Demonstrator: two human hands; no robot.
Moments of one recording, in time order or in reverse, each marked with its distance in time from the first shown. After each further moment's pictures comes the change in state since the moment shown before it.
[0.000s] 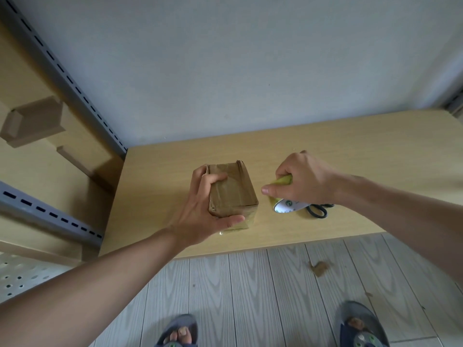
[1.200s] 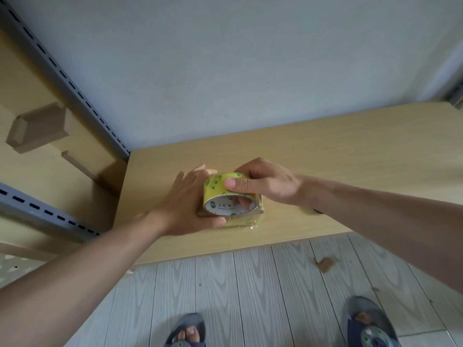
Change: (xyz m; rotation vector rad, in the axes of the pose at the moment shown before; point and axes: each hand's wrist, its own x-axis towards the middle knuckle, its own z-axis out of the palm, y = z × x) left_hand 0.015 -0.013 -0.046 0.397 -0.377 0.012; right_hand 0.023 -0.048 0.026 0.544 -0.206 -0.173
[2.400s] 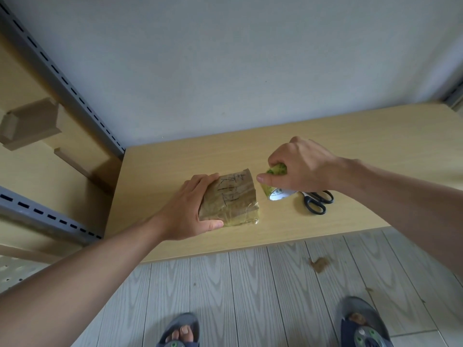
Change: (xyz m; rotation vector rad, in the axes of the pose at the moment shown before) left_hand 0.001 -0.006 0.027 -0.146 0.046 0.019; right_hand -0.026 0.019 -0.054 -0.825 0.216 -0.005
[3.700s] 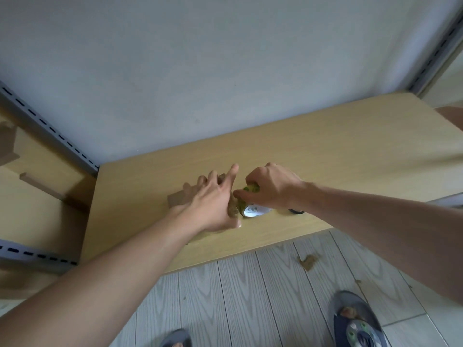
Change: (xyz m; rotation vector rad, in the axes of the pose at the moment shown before) left_hand 0.070 0.101 0.007 0.325 -0.237 -0.196; right_hand -0.005 0.016 0.059 0.112 -0.036 0.267
